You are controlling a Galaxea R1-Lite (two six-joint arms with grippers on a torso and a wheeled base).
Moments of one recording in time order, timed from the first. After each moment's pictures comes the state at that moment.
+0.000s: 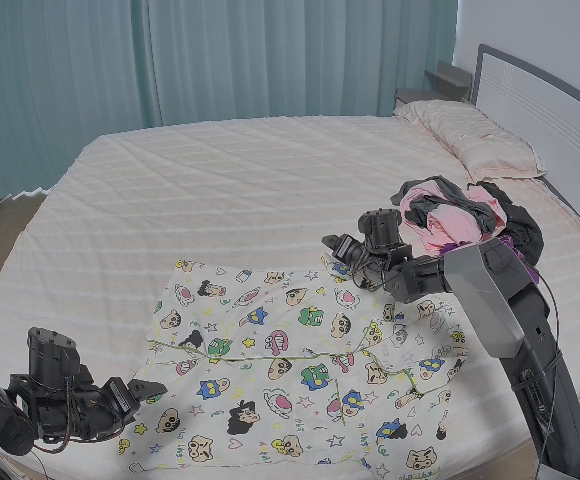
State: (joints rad) left arm -0.24 1.61 -0.09 -0.71 -0.15 -0.93; right arm 0.41 2.74 -1.99 -0.36 -0.09 0.75
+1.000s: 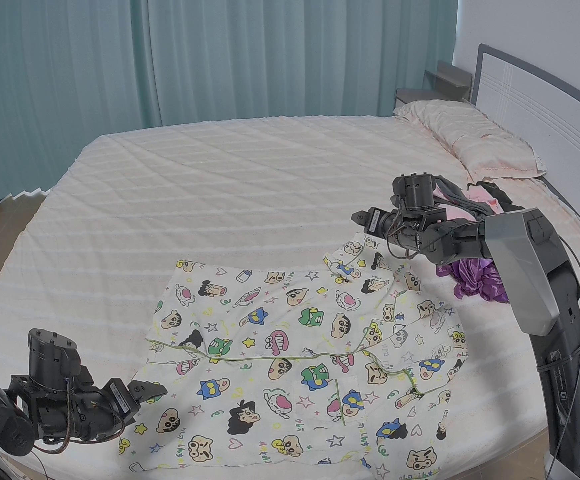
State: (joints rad) left arm -0.24 1.61 -0.08 -0.71 -0.15 -0.93; right arm 0.32 2.60 -1.99 -0.20 -0.10 0.45
